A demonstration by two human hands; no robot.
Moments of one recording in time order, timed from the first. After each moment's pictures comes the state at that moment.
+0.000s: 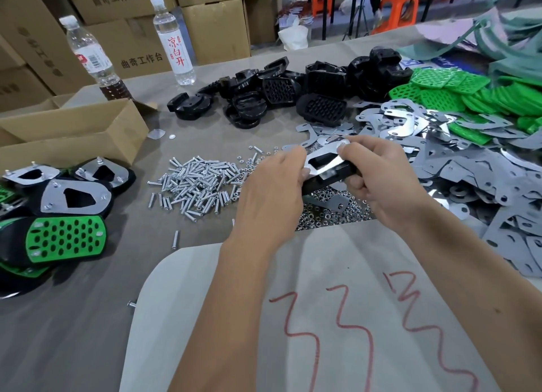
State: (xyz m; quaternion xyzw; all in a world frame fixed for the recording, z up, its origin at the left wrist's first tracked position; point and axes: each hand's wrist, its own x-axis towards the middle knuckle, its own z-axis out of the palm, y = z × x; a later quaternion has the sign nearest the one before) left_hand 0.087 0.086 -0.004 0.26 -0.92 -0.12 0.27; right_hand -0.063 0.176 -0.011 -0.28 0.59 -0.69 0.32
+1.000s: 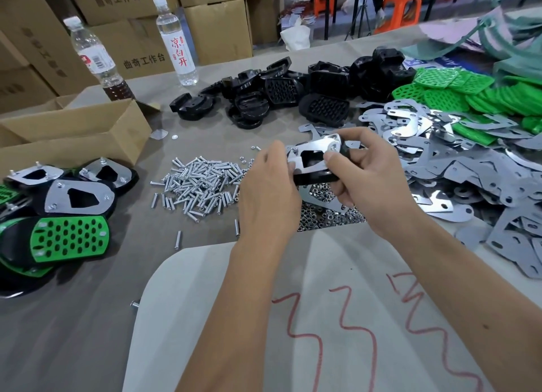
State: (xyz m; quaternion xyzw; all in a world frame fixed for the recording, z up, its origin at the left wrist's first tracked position) left_hand 0.081 0.088 -0.011 0.39 -0.84 -0.15 0.34; right_hand -0.044 0.170 -0.017 -0.35 0.58 -0.70 0.23
